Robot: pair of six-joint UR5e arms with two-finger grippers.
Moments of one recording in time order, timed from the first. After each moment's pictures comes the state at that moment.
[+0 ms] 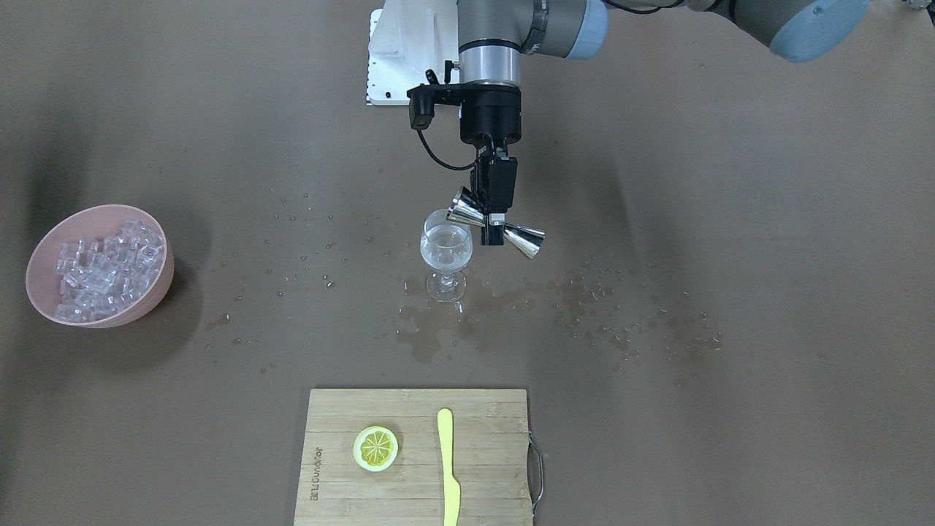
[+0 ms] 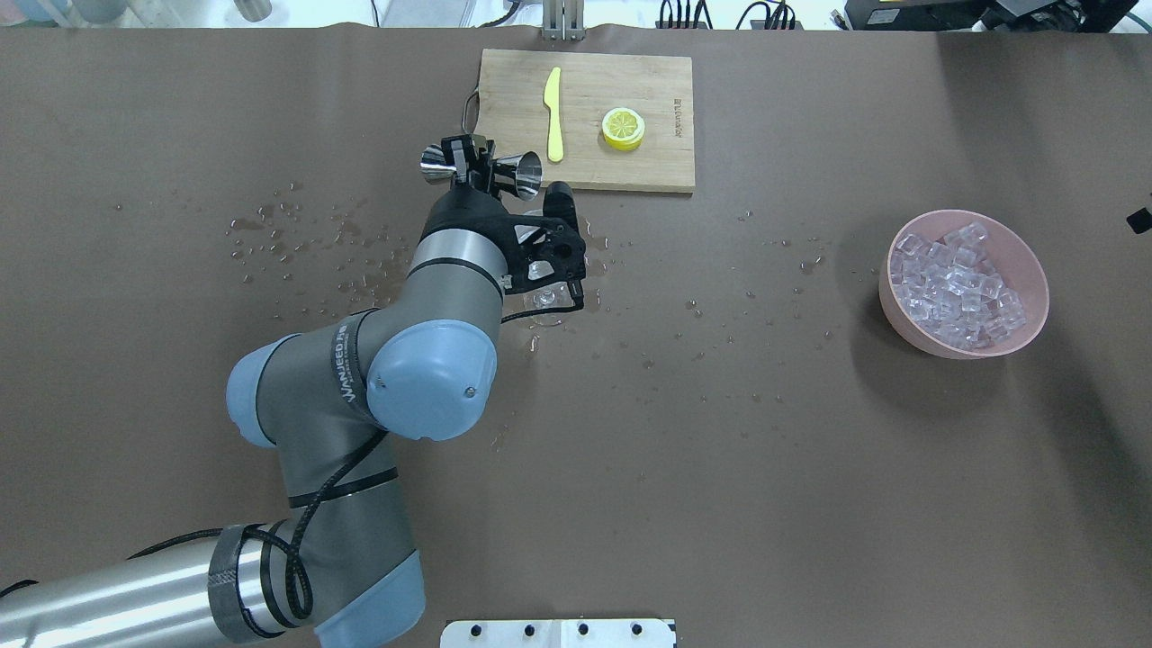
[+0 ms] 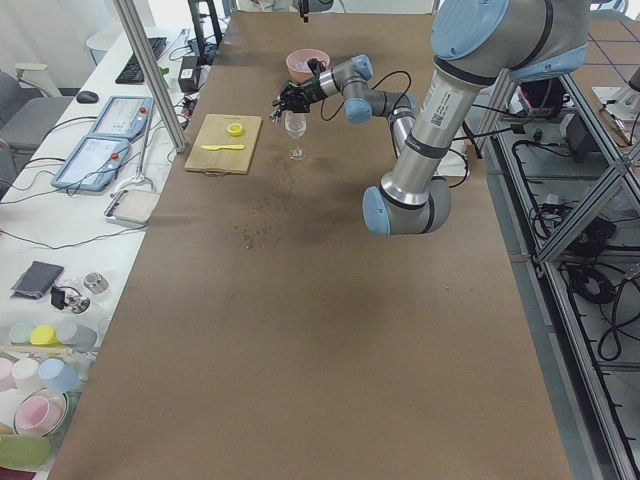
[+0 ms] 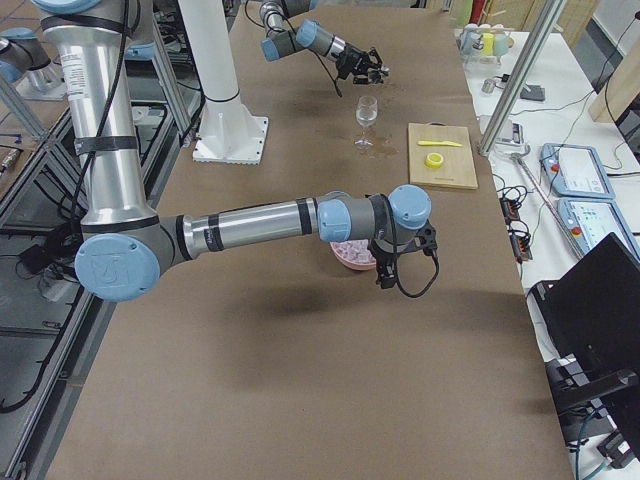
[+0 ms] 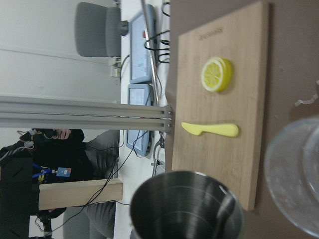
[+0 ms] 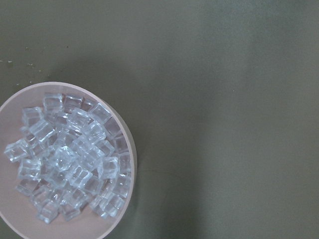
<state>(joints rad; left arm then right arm) -0.40 -2.22 -1.78 -1.91 -0.80 0.12 1.42 -1.46 1.66 -1.67 2.51 -0.08</state>
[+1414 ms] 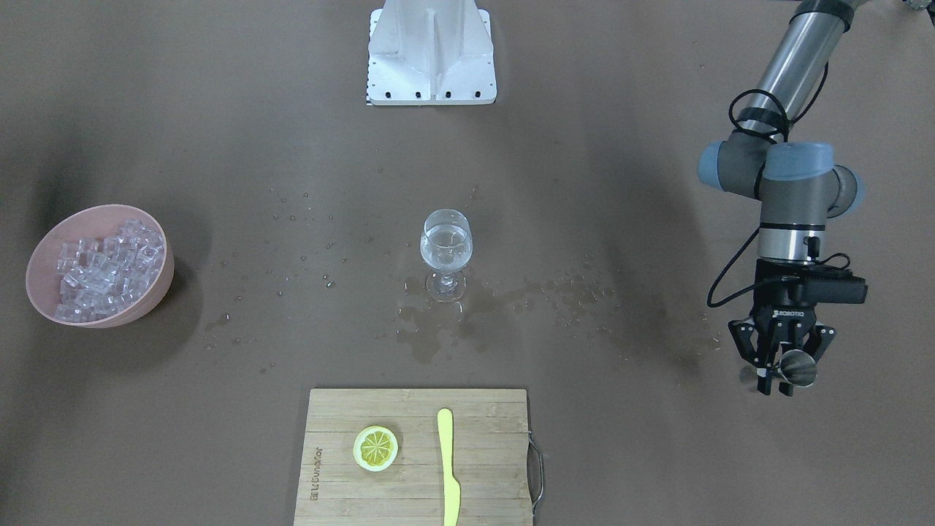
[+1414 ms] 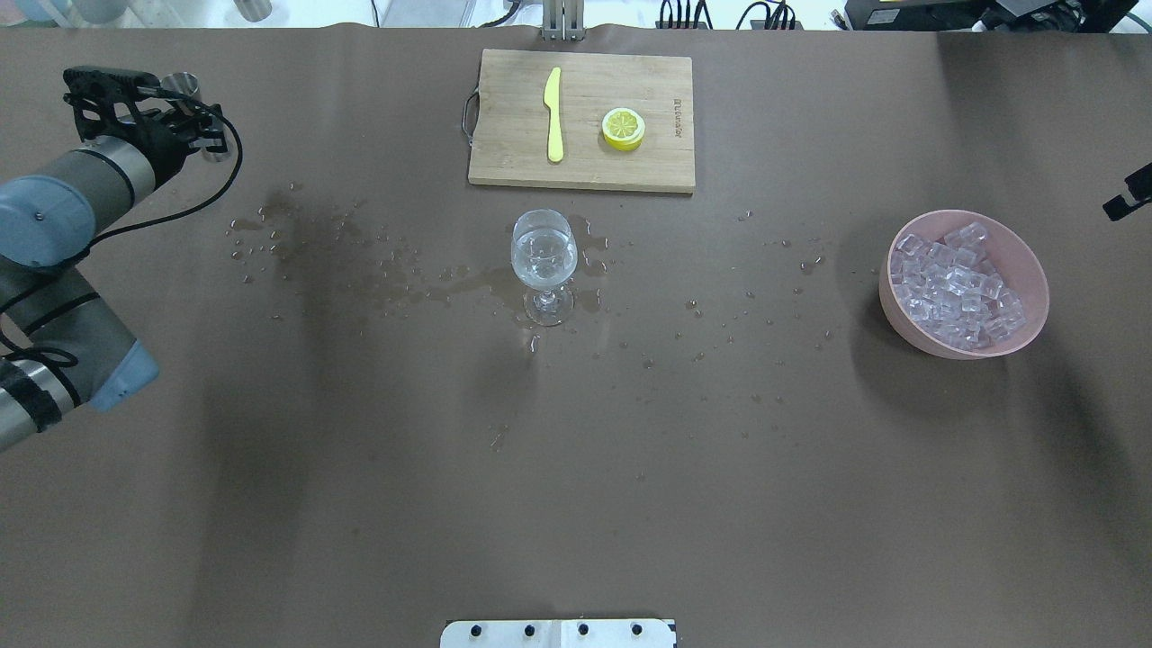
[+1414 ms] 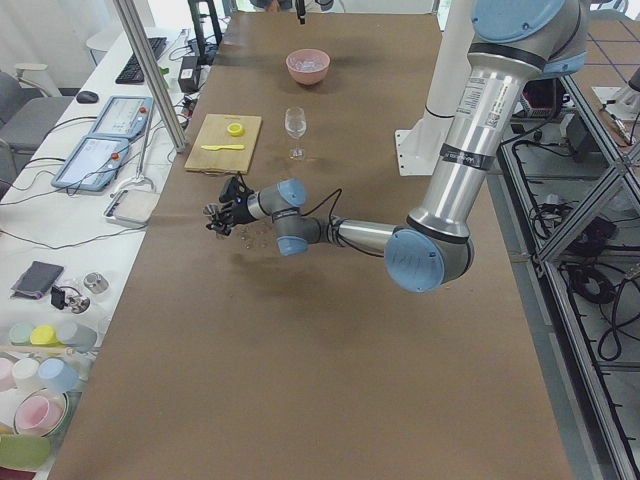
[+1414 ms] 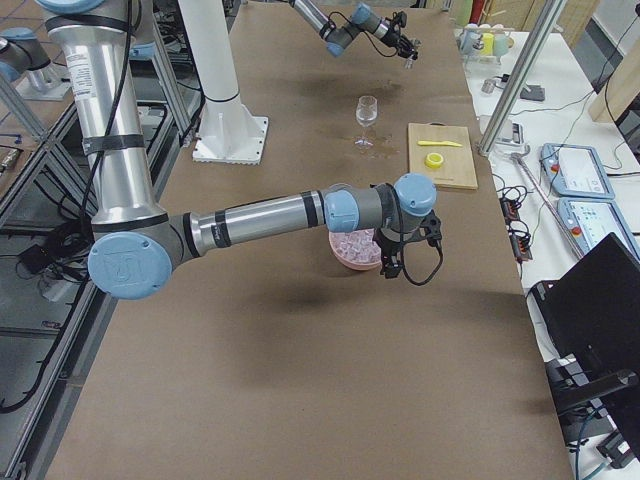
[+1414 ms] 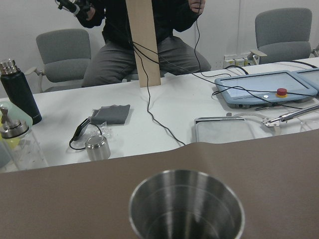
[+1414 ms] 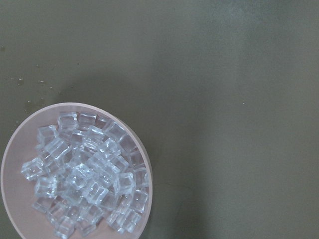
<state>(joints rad) -0.88 -1.89 -1.20 -2.84 -1.36 -0.88 1.39 -1.43 1.67 -1.67 2.51 0.00</state>
